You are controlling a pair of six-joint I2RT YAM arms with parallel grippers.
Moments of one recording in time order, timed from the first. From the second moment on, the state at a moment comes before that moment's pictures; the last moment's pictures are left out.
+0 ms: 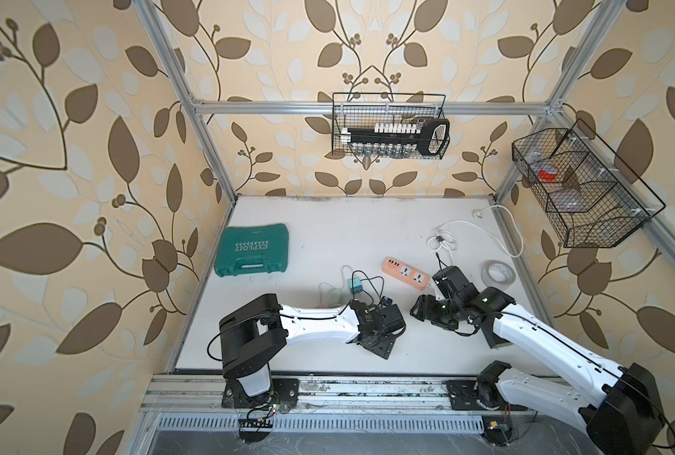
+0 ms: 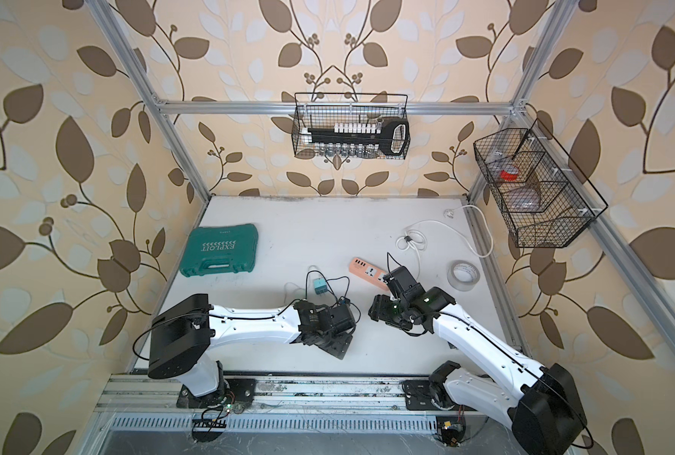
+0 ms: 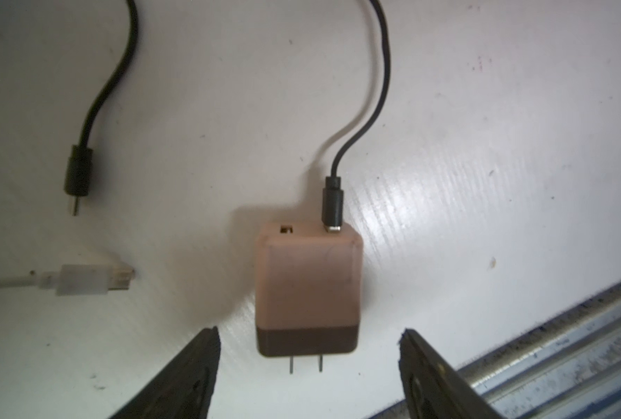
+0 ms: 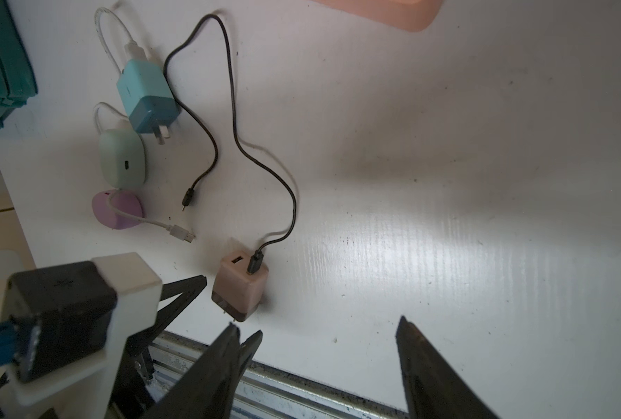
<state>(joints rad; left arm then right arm) -1.19 1.70 1.03 -0.62 -0.07 -0.73 0.56 1.06 0.71 -0.78 -0.14 0.84</state>
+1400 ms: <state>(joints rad) -1.19 1.76 1.06 -0.60 -0.12 -0.68 0.56 1.03 0.69 -0.76 -0.20 0.84</state>
